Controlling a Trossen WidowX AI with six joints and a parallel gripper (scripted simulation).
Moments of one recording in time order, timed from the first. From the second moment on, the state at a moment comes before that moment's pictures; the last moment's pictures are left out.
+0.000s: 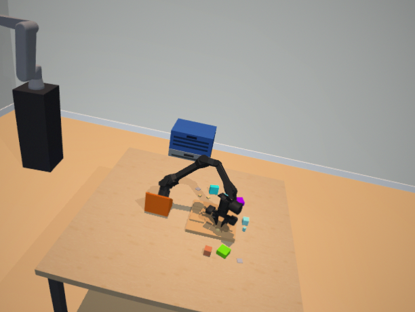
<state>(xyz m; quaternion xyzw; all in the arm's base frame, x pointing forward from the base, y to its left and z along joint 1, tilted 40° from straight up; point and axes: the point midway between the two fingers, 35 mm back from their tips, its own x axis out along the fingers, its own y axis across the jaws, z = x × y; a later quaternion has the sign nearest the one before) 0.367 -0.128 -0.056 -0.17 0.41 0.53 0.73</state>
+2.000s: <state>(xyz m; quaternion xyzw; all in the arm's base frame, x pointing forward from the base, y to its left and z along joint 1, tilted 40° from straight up) 0.370 -0.114 -0.073 -0.17 0.41 0.53 0.73</state>
